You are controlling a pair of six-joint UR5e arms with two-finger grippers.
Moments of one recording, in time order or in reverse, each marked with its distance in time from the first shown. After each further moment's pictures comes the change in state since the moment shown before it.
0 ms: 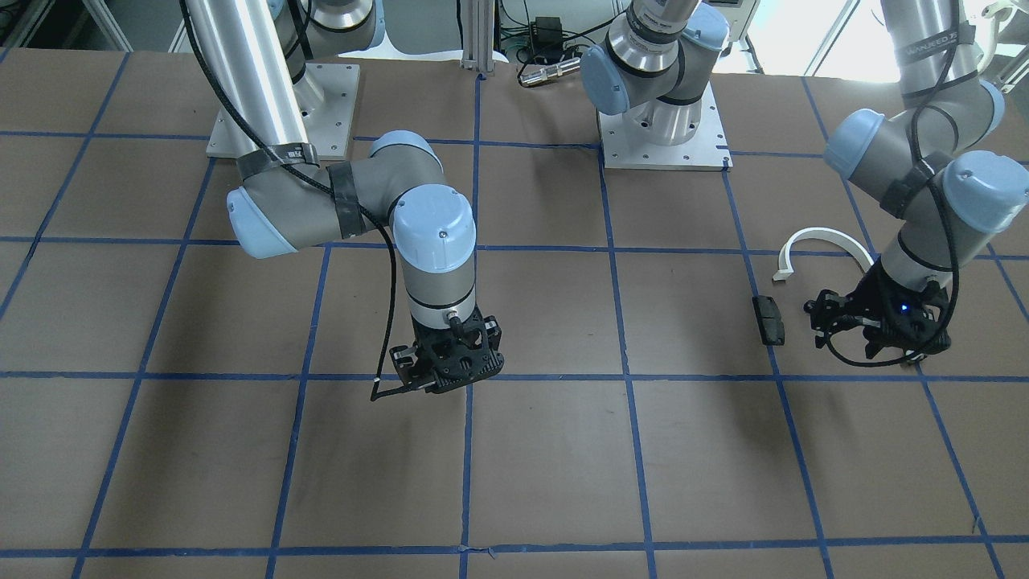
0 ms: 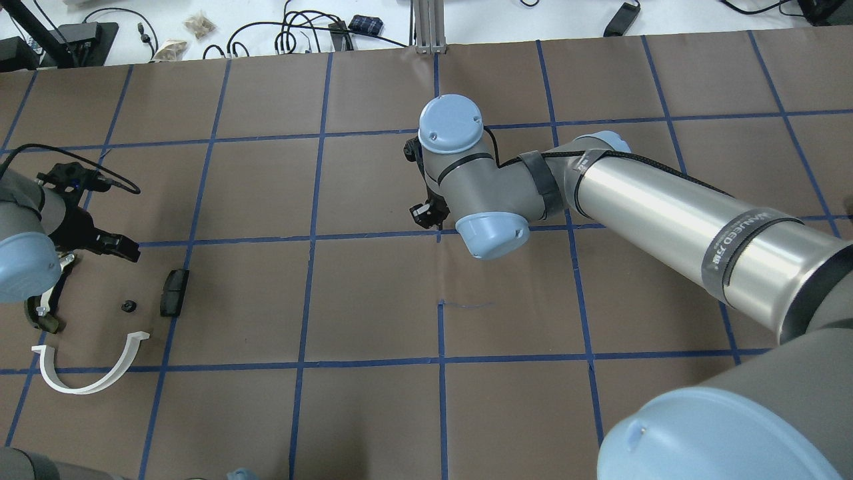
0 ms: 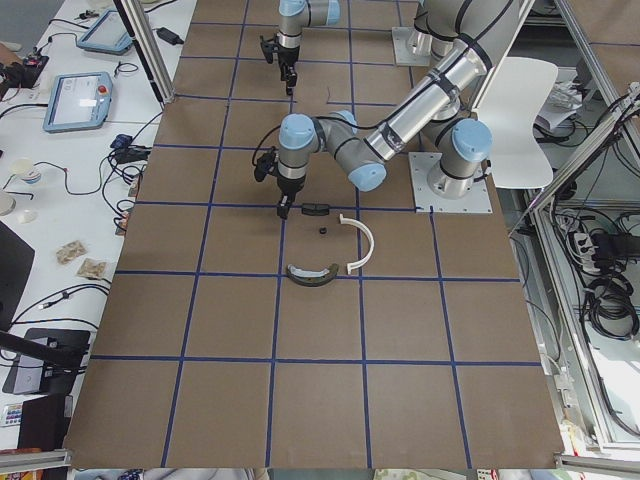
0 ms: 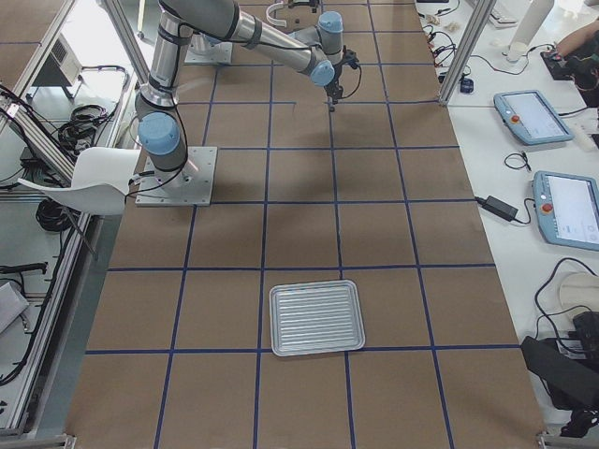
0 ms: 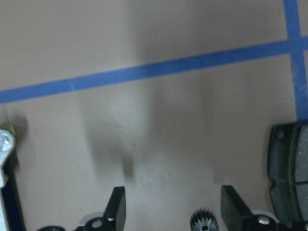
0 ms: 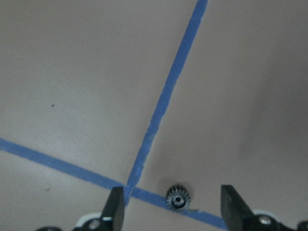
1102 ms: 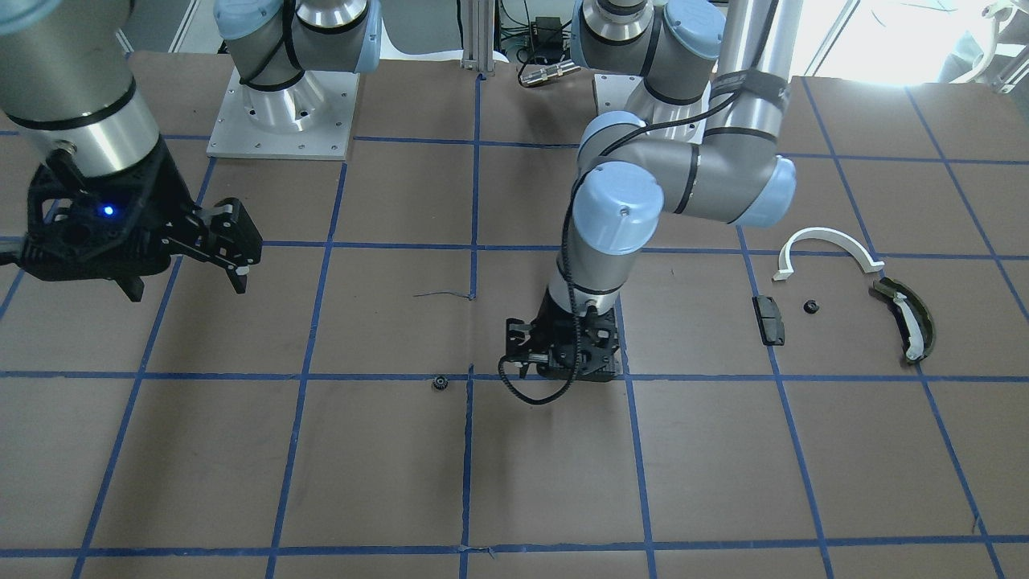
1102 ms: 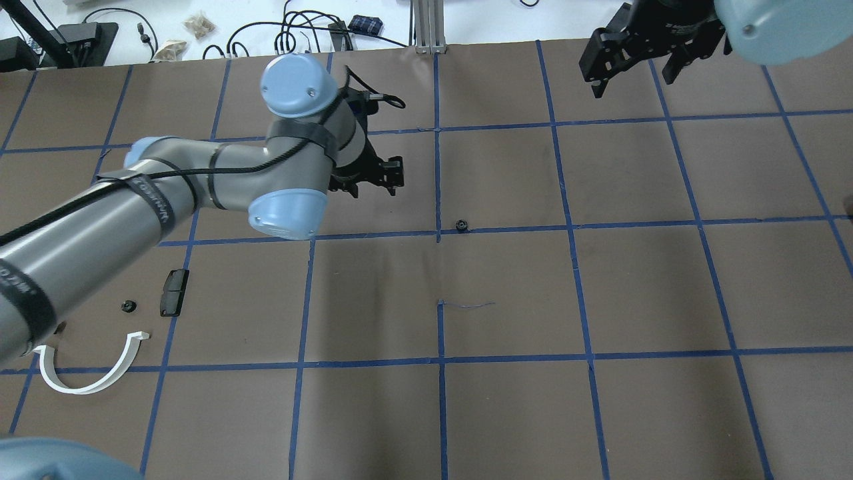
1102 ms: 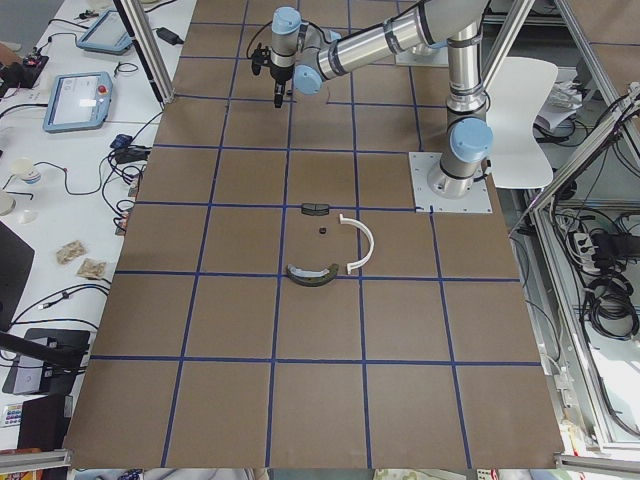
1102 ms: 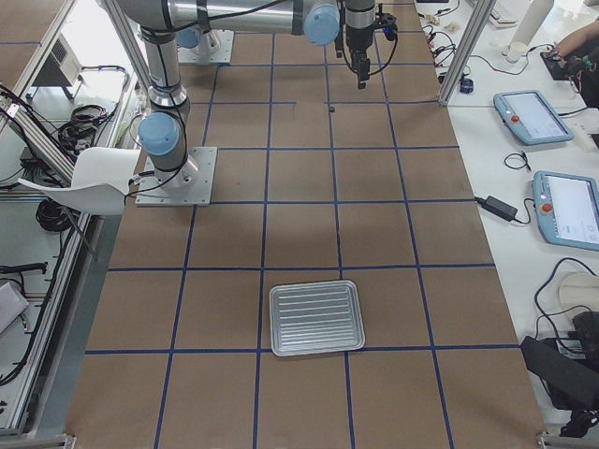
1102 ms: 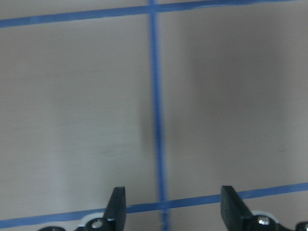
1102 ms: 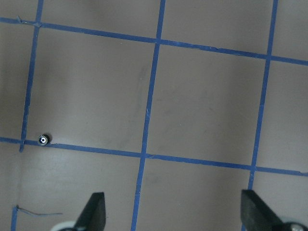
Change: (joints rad) left arm -0.724 -0.164 0.175 0.041 -0.072 -1.015; right arm -0.369 -0.356 -0.209 0.586 0.009 -0.159
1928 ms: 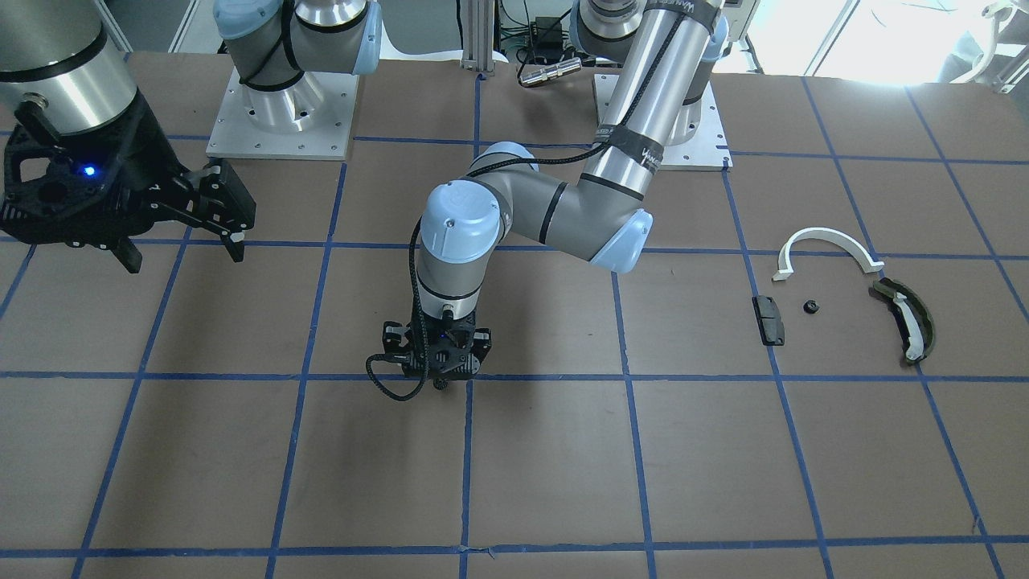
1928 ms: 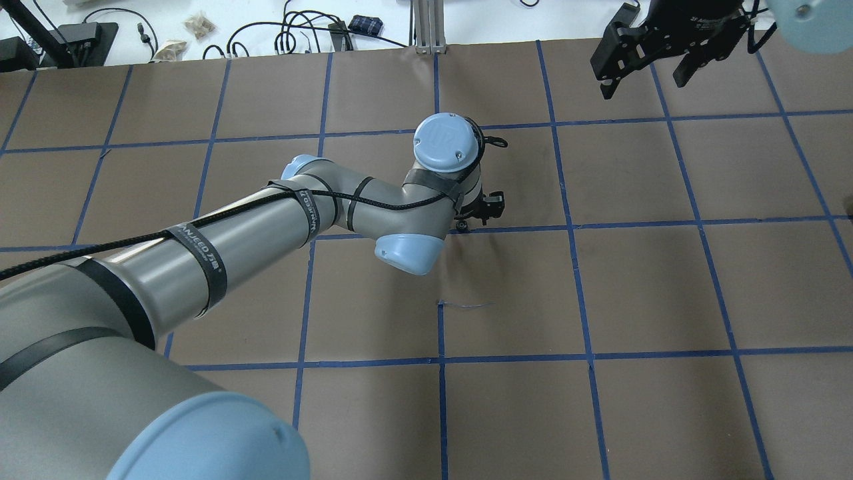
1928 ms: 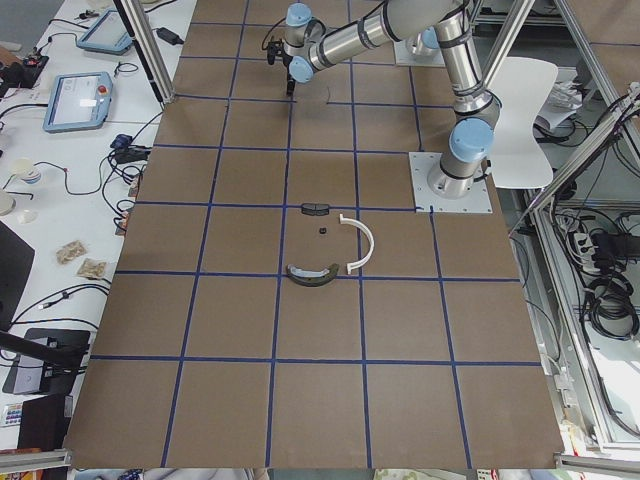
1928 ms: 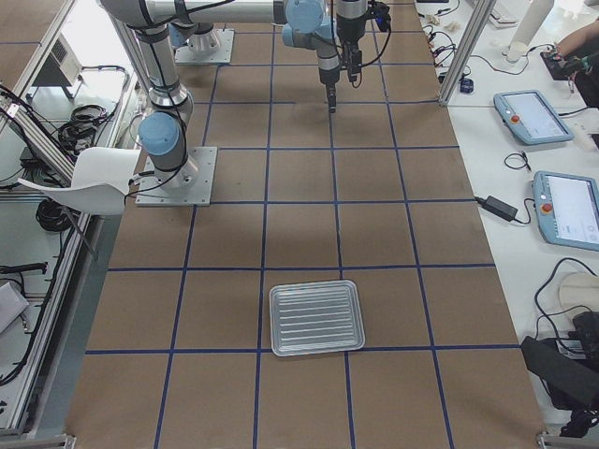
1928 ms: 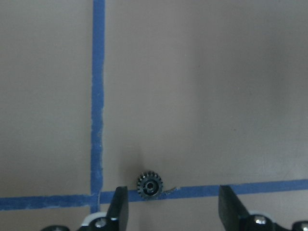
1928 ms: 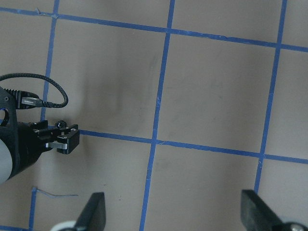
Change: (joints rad) left arm -0.212 -0.205 0.112 0.084 0.071 -0.233; right arm -0.013 -0.027 -0.005 0.050 0.044 -0.008
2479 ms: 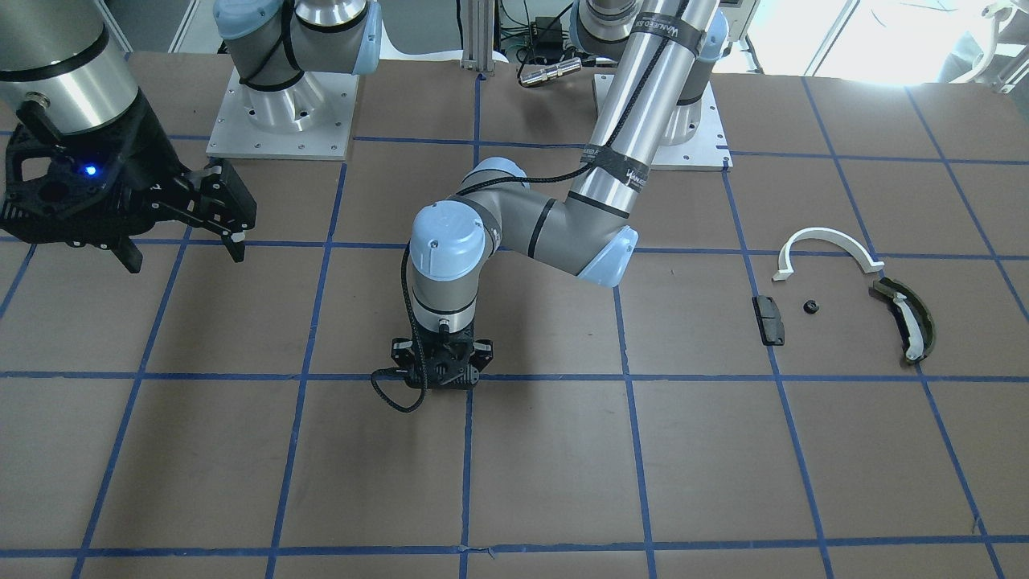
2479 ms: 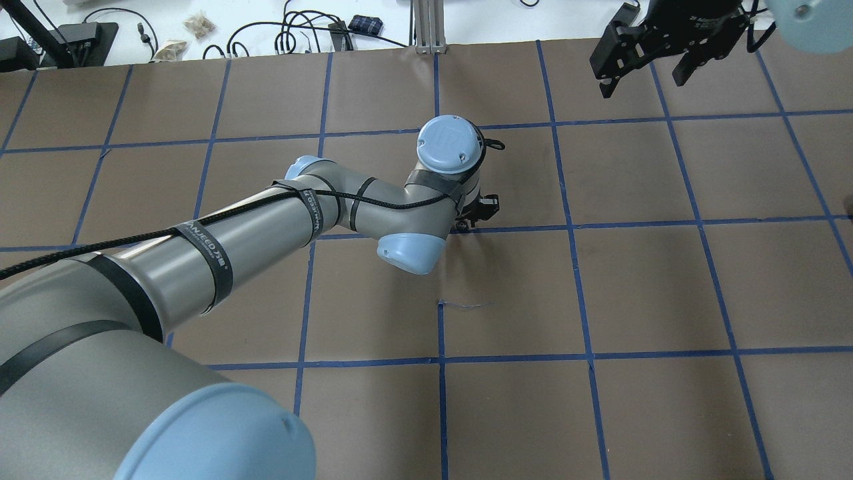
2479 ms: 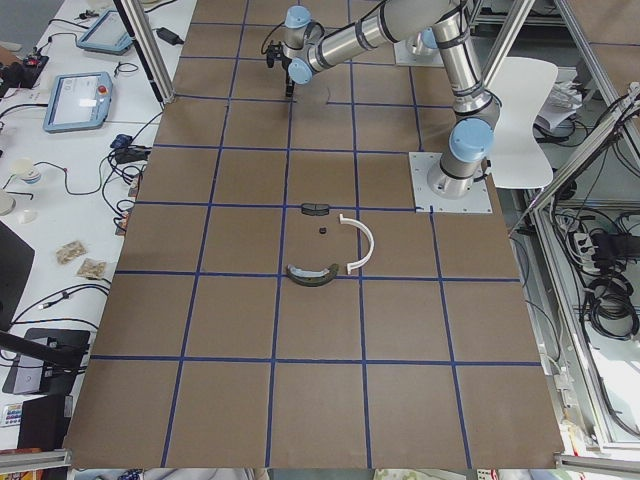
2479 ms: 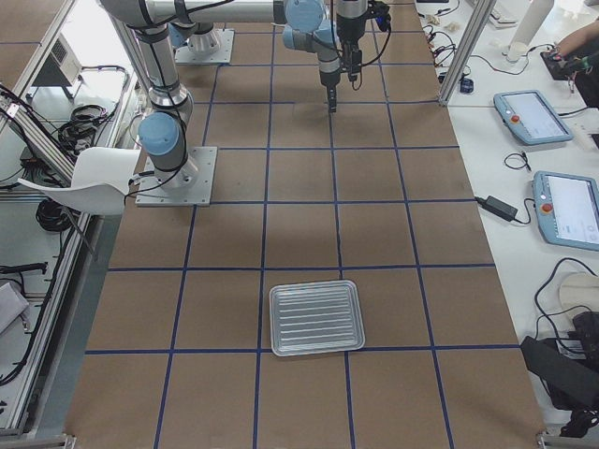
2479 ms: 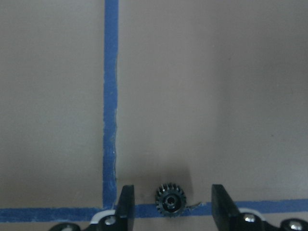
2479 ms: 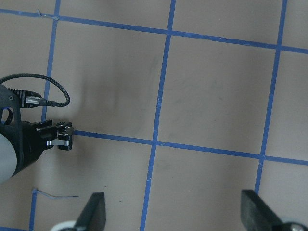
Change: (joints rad) left arm 0.001 -0.010 0.005 -0.012 0.025 0.003; right arm 0.002 -0.001 0.000 -0.006 0.001 0.001
